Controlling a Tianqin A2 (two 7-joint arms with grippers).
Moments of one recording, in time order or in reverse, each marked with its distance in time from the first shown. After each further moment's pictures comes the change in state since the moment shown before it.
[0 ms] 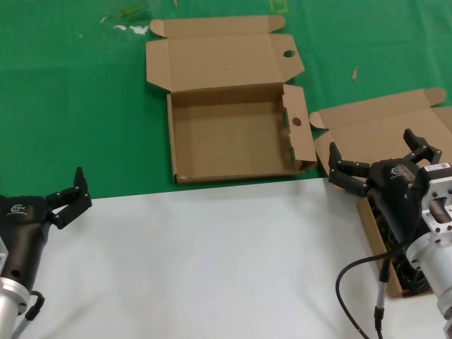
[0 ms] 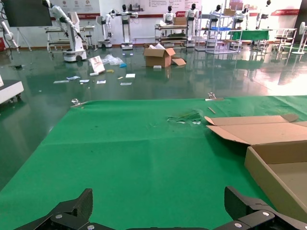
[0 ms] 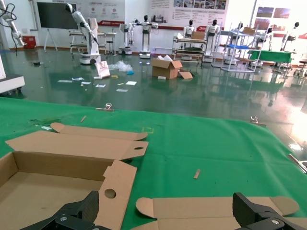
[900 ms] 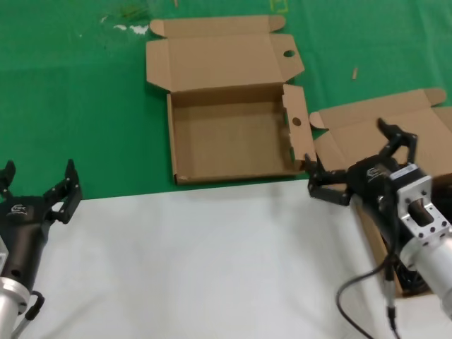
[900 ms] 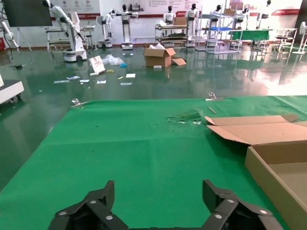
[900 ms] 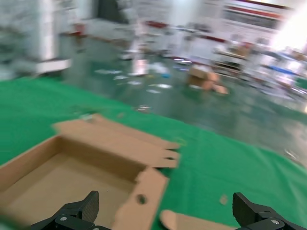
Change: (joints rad) left arm 0.000 0.000 0.000 0.000 0.000 0.000 0.000; right arm 0.012 0.196 -0.195 0.079 0.046 0.083 -0.081
